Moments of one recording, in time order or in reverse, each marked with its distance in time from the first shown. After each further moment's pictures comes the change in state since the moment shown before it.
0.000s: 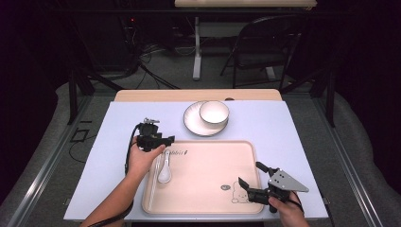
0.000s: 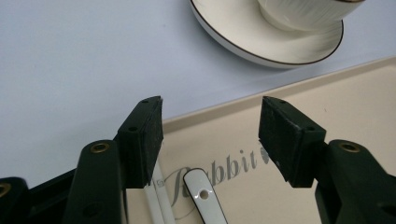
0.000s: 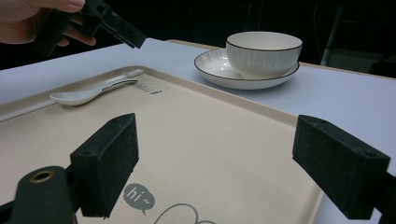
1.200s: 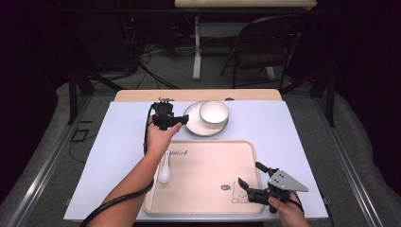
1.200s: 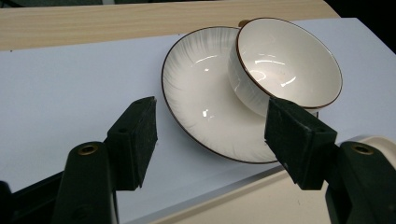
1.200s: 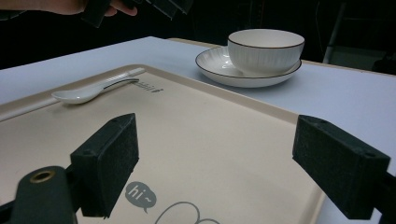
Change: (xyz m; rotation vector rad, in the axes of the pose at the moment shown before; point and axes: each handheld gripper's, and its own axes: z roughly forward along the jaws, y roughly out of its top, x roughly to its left) left arm -0.033 0.067 0.025 -0.079 0.021 -0.025; right arm 0.000 -0.001 0.000 0.007 0.005 0.003
